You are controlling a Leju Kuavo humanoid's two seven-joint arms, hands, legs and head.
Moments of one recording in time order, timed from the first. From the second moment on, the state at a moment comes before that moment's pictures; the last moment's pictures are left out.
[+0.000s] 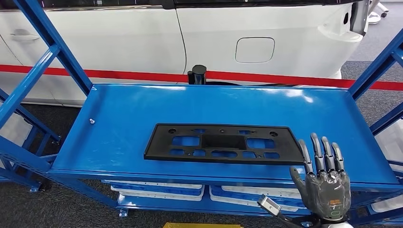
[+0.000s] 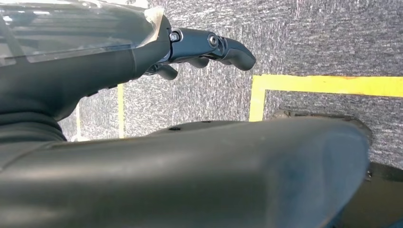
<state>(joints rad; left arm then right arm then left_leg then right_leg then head) -0.05 -0.07 -1.38 -0.17 1.53 0.46 -0.26 0.26 -0.04 -0.08 -1.89 1.57 -0.70 -0.16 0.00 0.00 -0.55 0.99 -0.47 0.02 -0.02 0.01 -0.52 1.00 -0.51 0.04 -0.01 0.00</state>
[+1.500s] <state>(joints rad) -0.07 -0.07 -1.40 -0.17 1.50 0.46 -0.26 -0.23 -0.12 0.22 -1.22 1.38 -0.67 -0.02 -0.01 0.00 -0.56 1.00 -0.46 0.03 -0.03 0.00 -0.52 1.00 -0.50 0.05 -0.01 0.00</state>
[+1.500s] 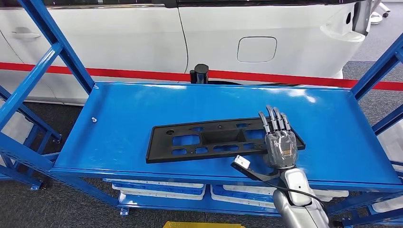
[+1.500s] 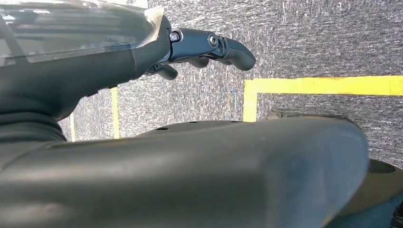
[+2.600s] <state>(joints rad) -0.07 -0.07 -1.41 -0.17 1.49 0.46 -0.26 -0.36 -0.08 0.11 -0.97 1.37 -0.69 -0.02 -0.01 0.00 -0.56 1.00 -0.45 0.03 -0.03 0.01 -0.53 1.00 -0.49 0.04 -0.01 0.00</state>
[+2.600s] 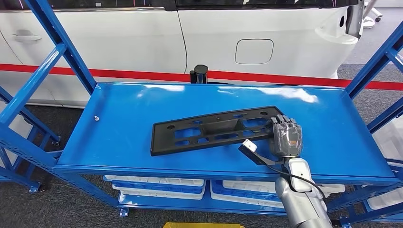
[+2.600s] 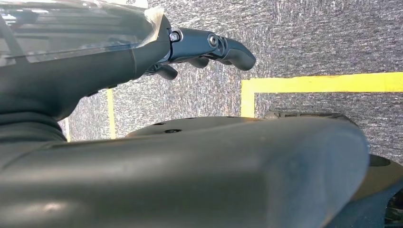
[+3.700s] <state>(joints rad) -0.07 -0.07 -1.41 -0.17 1.47 0.45 -0.29 -0.27 -0.05 0.07 -1.16 0.74 -0.52 -0.39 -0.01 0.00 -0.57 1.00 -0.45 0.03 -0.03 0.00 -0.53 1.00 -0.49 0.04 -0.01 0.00</state>
